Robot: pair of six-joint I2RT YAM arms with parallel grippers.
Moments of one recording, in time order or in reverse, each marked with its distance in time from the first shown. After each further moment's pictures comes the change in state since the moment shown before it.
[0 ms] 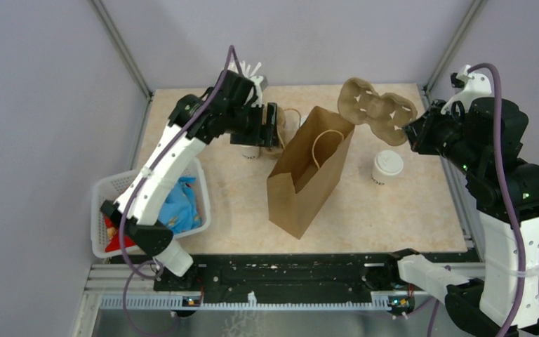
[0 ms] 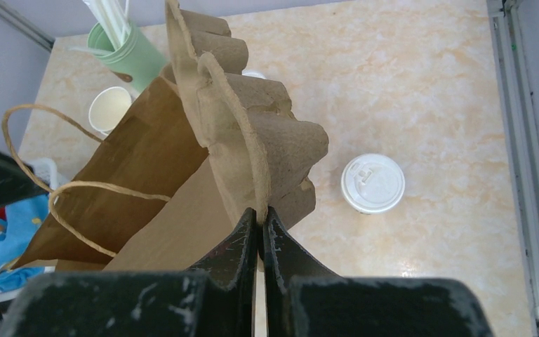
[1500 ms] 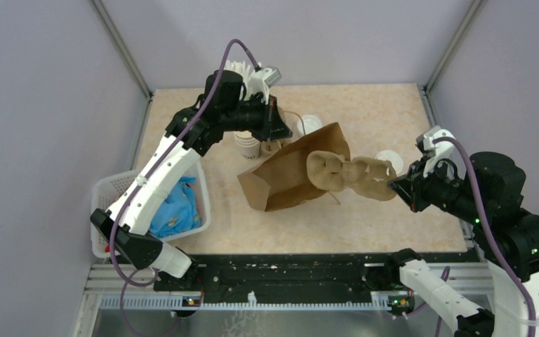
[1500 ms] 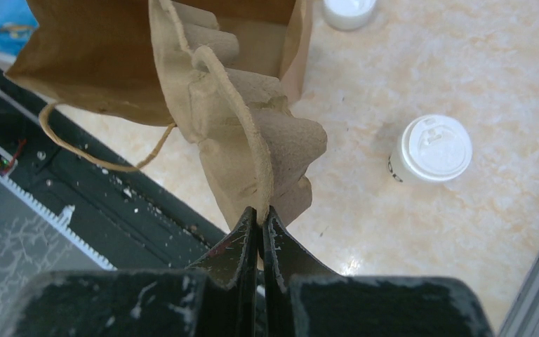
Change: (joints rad) left arm 0.022 -0.141 -0.306 0.520 0.436 0.156; right arm 0.084 -0.282 -0.297 -0.129 -0.333 -0.360
